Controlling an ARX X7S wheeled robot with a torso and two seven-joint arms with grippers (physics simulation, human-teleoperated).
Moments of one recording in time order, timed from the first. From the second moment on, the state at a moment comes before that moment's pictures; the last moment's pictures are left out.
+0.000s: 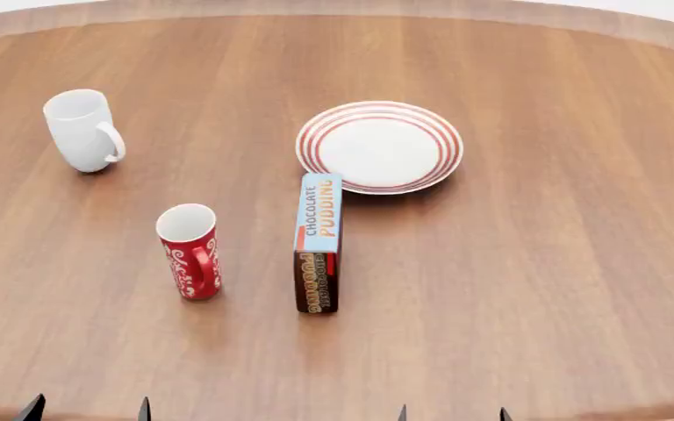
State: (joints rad) left arm 0.00 0.00 0.00 0.00 0.00 0.00 0.00; right arm 0.00 0.00 0.00 0.00 0.00 0.00 0.00
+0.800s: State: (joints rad) left arm -0.01 -0.07 0.08 -0.06 -0.06 0.17 -0.08; right arm 0.00 0.07 -0.08 0.00 0.08 -0.01 0.08
